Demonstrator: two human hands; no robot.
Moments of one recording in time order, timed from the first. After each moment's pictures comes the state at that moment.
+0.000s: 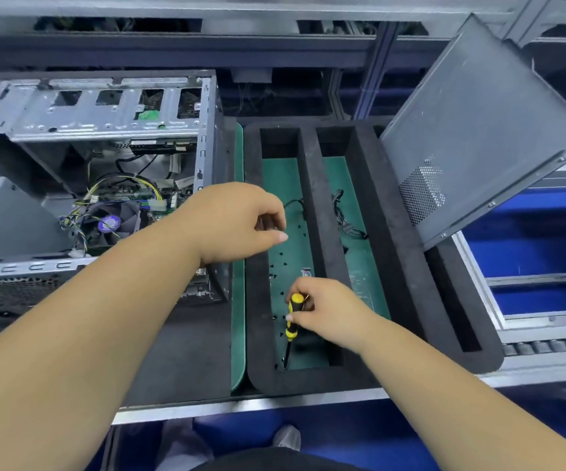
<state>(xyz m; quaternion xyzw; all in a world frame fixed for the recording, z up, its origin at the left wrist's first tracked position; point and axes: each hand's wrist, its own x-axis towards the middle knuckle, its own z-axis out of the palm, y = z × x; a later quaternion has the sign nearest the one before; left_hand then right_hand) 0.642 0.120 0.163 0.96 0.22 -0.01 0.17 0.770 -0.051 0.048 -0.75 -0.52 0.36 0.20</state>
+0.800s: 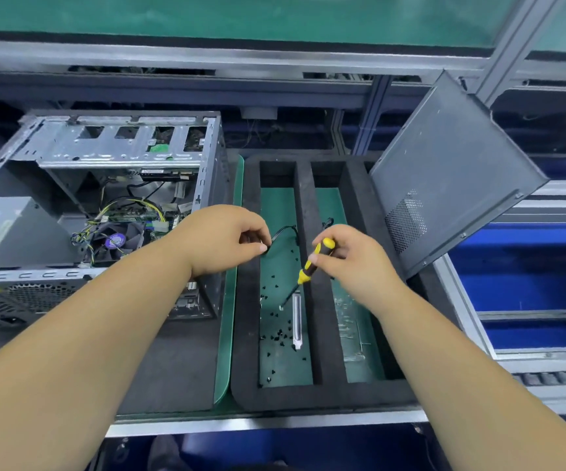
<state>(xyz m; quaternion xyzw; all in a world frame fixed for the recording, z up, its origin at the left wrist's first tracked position) 0.641 0.121 0.162 0.94 0.26 0.01 0.21 0.834 -0.039 0.113 -0.73 -0.45 0.28 0.42</state>
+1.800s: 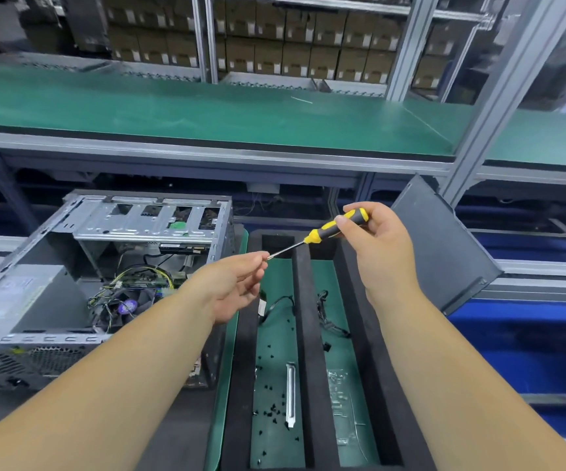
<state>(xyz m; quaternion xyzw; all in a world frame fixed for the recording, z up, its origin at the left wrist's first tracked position) 0.666 0.117 0.192 0.39 0.39 0.24 0.80 0.855 -0.001 0.235 -0.62 -0.41 0.14 0.65</state>
